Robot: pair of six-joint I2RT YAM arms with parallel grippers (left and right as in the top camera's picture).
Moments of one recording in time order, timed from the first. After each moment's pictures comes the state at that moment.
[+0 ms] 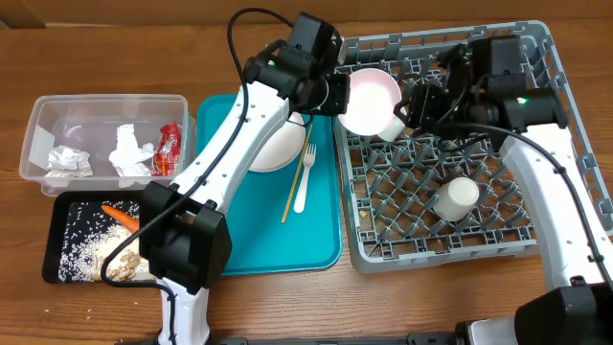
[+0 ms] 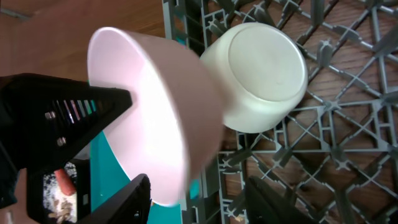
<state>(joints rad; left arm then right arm) -0.48 2.07 1.94 -0.86 0.31 -0.36 0.11 1.60 1.50 -0.92 -0.41 0.33</state>
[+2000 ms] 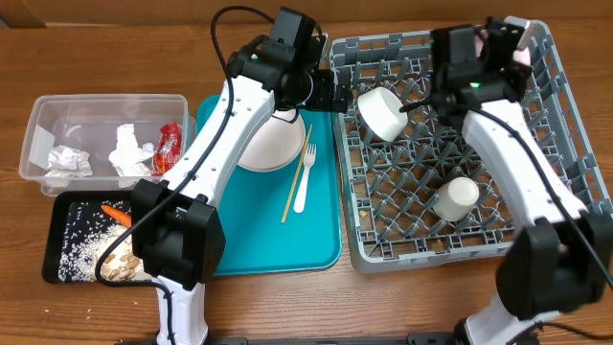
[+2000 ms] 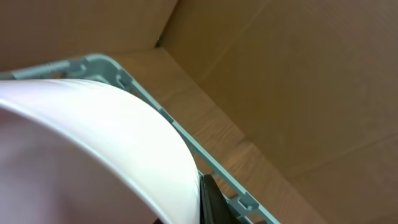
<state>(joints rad) -0.42 2.07 1.94 -0.89 0.33 -0.33 0.17 1.81 1.52 -0.64 1.17 0.32</state>
